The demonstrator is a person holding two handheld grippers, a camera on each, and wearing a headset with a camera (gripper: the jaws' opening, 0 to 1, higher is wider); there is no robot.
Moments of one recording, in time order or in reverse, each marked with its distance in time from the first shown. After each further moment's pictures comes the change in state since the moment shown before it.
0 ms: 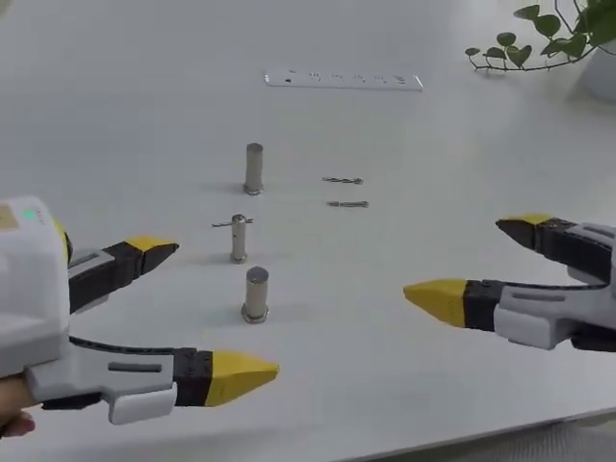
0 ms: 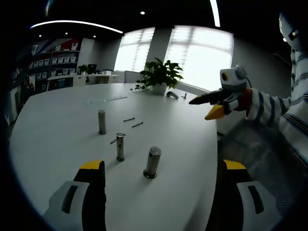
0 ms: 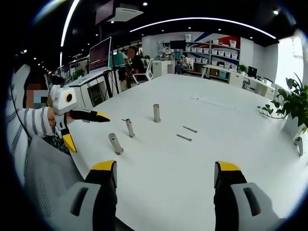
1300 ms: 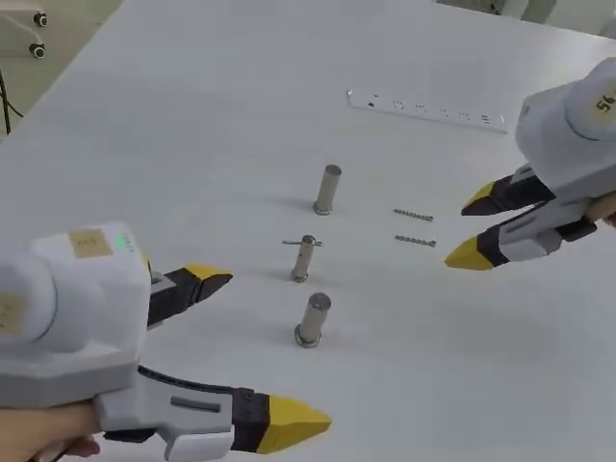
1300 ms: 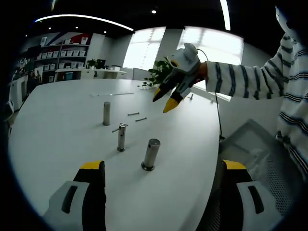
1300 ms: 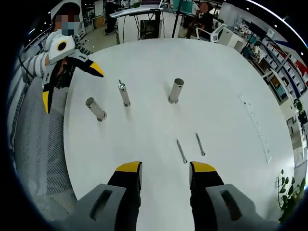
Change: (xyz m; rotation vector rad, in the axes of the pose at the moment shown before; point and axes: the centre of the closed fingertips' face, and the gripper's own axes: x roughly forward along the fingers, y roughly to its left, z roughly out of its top) left arm -0.007 -0.004 -0.015 -0.078 -0.004 0.053; right arm 0.111 -0.030 0.018 -0.583 0.464 0.333
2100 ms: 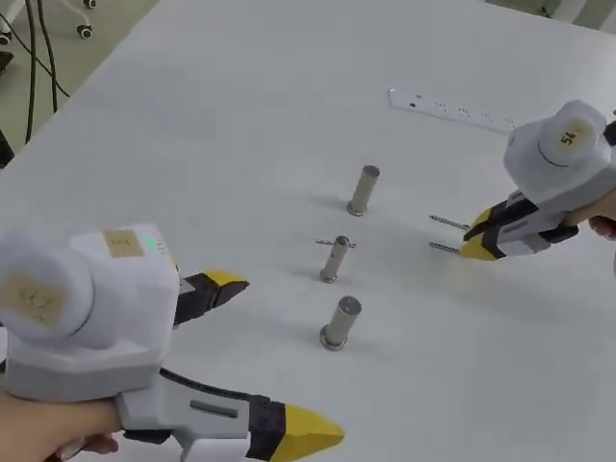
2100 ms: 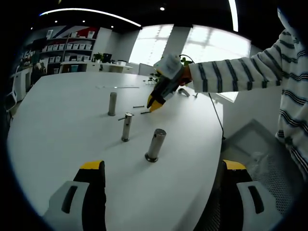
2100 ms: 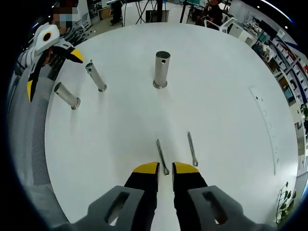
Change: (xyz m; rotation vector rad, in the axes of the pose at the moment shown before) left arm -0.005 0.005 -0.016 -0.061 0.028 0.035; right arm 0.061 -0.033 -0.017 -0.055 0.072 0.053
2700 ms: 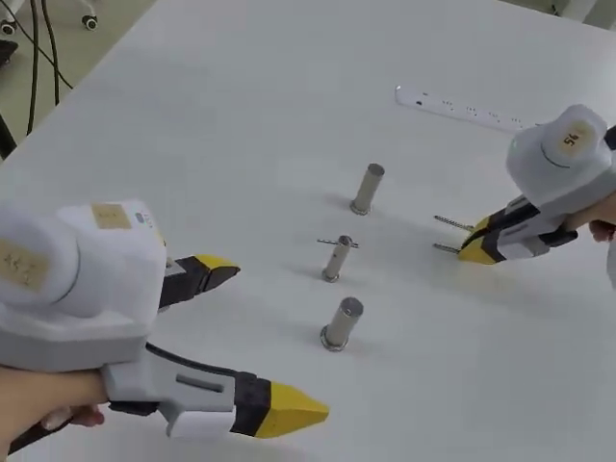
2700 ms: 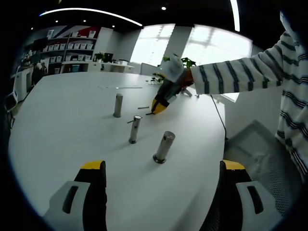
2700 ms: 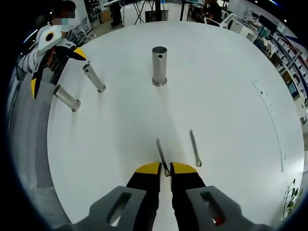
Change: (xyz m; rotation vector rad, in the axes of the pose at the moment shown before) left arm -0.005 0.015 0.007 0.000 0.004 0.008; right arm 0.005 0.001 -0.003 0.048 -0.012 0.052
